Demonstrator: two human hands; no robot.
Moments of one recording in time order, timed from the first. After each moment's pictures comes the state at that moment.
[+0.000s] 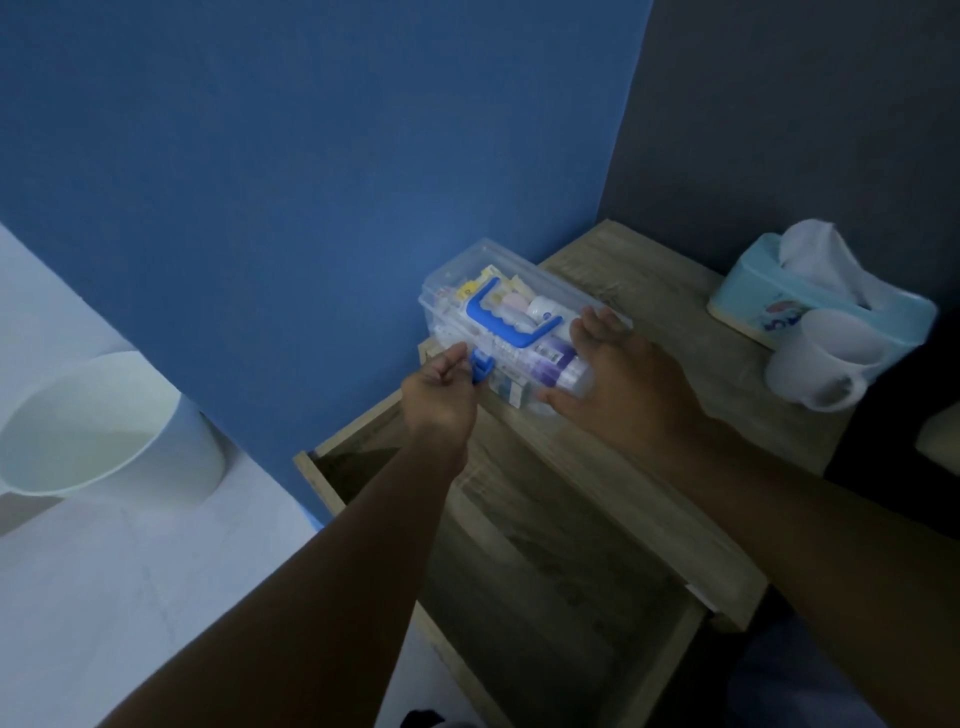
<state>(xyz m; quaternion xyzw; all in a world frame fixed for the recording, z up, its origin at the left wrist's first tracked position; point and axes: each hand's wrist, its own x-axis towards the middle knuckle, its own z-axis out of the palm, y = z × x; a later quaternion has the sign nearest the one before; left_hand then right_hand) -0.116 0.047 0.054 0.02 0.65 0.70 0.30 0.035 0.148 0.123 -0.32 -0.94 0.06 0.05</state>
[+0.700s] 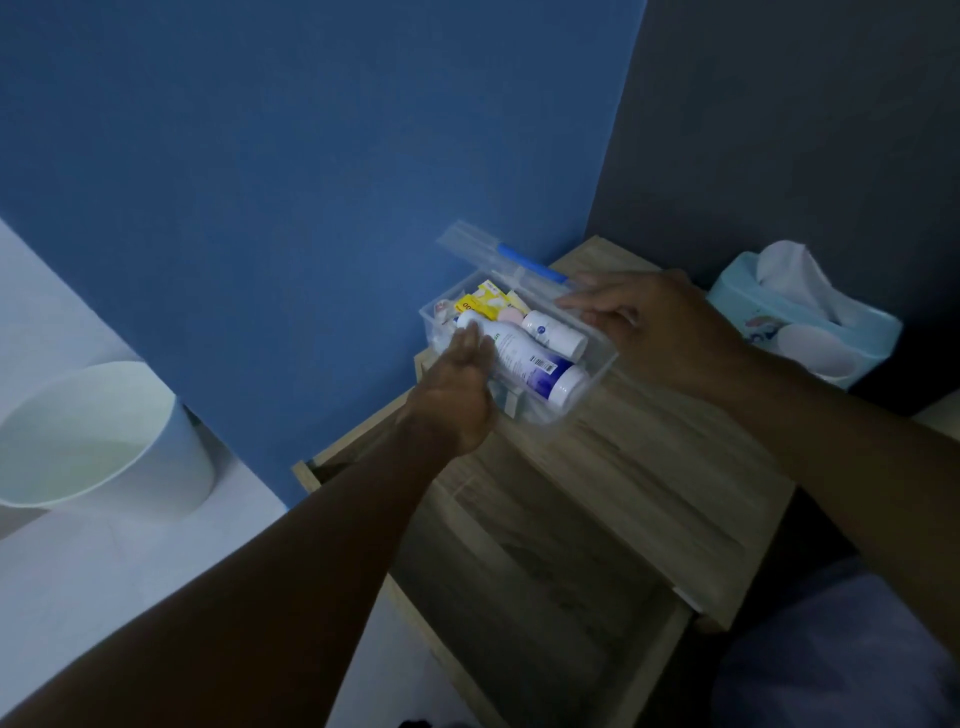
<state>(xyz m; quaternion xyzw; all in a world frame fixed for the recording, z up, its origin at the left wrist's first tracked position) -0.125 0.039 0.097 0.56 0.81 0.14 0.11 0.039 0.189 0.179 -0.21 -0.92 0.24 0.20</state>
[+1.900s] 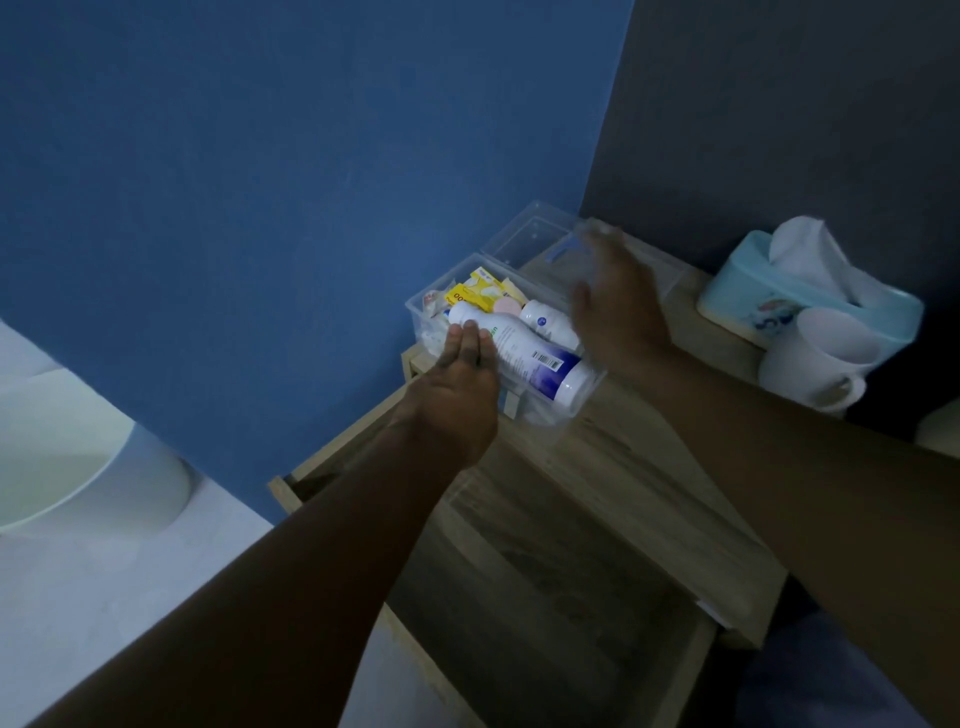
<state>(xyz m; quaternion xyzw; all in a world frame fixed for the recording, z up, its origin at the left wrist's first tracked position) -0.121 0.046 0.097 0.57 0.81 -0.02 0.07 -0.022 0.212 0.117 -0.37 -0.87 0.18 0.28</state>
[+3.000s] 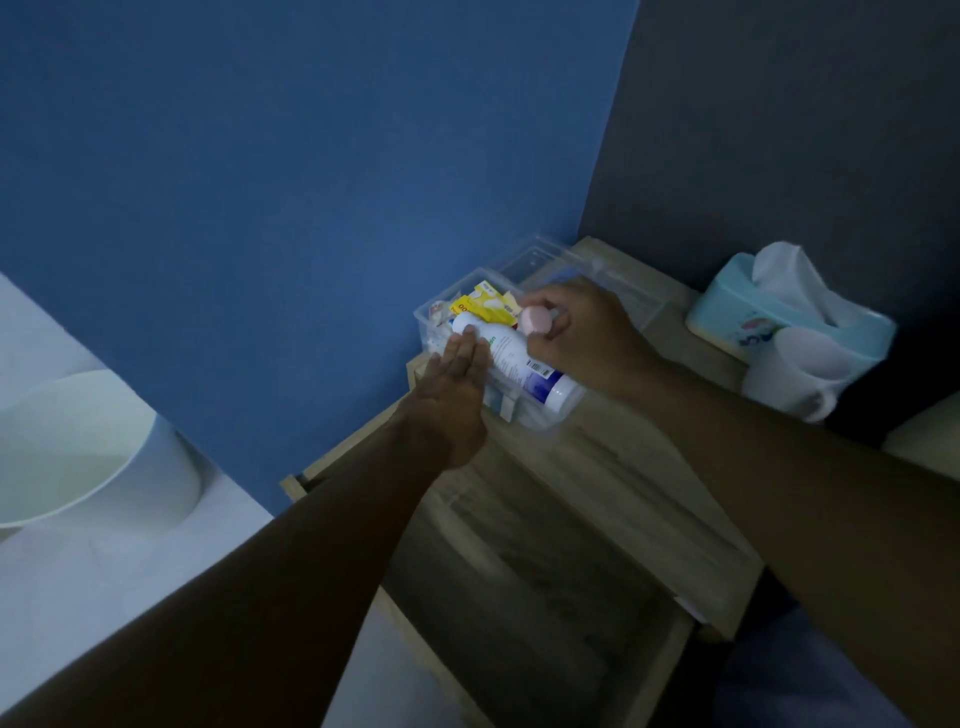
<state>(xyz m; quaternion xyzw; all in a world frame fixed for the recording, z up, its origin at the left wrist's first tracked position) -0.127 0.035 0.096 0.57 0.81 0.08 0.12 -0.012 0.186 0.138 -0.28 -0.90 0.27 0.22</state>
